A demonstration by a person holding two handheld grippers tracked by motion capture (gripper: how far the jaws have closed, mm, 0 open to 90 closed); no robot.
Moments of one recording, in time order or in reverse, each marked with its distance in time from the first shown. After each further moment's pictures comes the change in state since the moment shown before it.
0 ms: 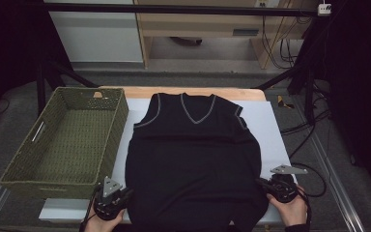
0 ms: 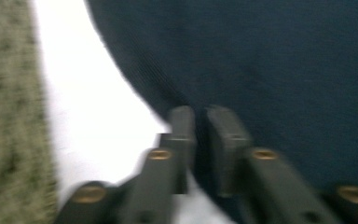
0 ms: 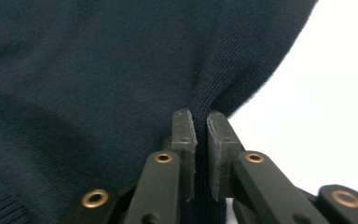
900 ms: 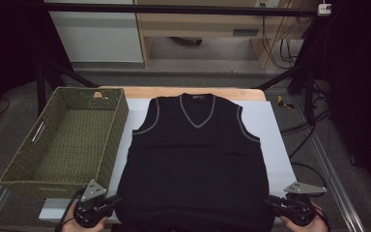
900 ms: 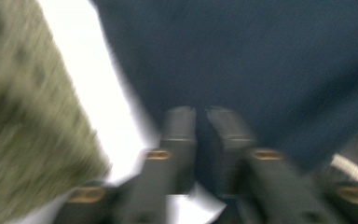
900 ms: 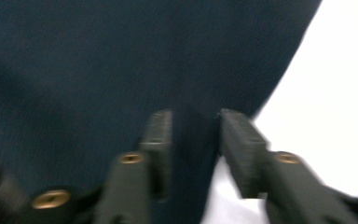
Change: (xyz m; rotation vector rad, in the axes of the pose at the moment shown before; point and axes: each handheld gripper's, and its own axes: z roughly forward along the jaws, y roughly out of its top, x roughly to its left) left arm 0.018 0.003 -0.046 0.018 -0.144 0.011; right arm 0.010 -0.031 -0.054 0.048 0.079 -0.015
